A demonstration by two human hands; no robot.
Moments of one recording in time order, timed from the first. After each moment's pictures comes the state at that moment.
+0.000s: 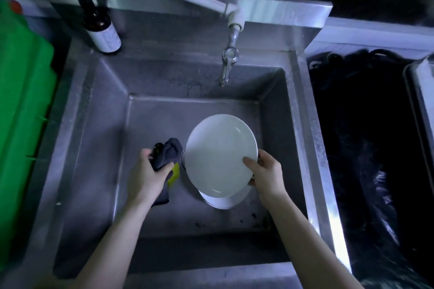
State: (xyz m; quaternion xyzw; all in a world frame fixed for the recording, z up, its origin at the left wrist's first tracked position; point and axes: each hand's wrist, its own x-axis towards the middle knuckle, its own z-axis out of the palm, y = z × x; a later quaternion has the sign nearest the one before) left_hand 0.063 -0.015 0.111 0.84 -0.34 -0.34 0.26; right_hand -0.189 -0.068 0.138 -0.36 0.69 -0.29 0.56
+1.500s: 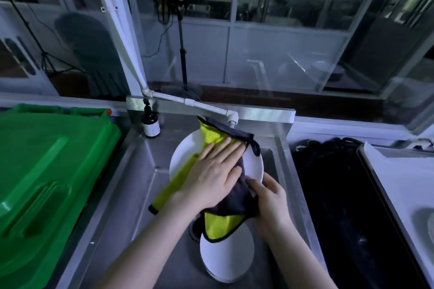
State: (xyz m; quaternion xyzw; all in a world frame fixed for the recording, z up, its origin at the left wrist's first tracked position) left_hand -0.022 -0.059 0.322 0.59 -0.79 0.00 0.15; right_hand -0.178 -0.053 0.298 -0.35 0.46 -0.50 0.65
